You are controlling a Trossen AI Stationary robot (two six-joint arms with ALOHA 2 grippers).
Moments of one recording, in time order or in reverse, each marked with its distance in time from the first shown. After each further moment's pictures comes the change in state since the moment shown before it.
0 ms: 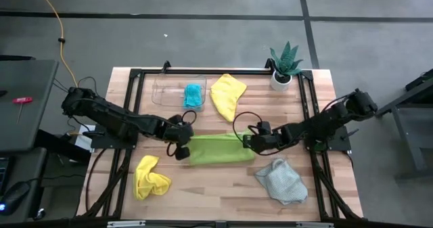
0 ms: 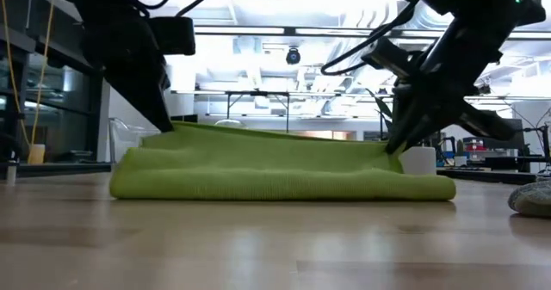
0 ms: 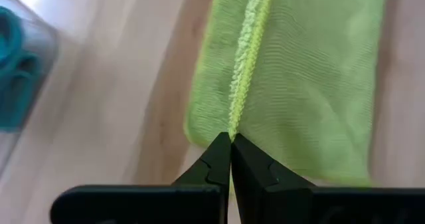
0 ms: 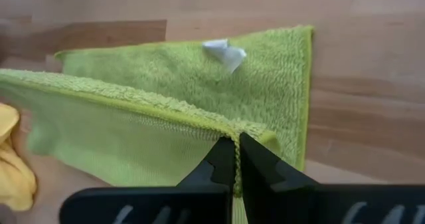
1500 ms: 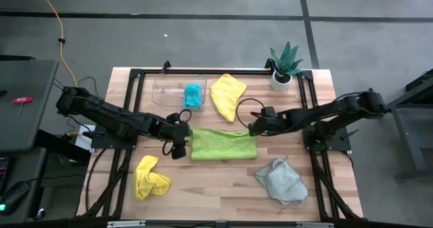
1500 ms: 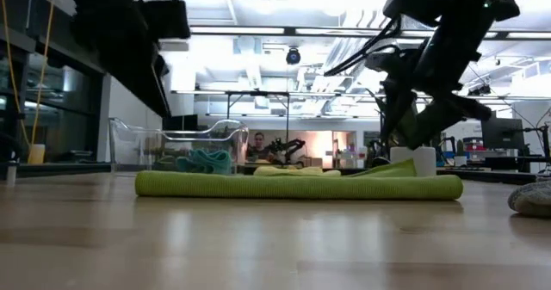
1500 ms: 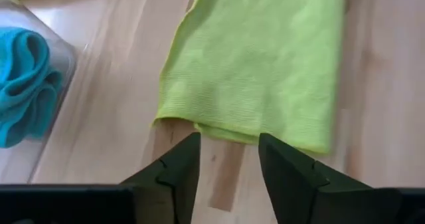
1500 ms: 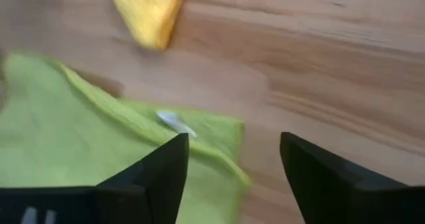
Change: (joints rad) left arm -0.010 -0.085 0.009 -0.050 -0.003 0.048; right arm -0.206 -0.150 0.015 -0.266 -0.037 -0.357
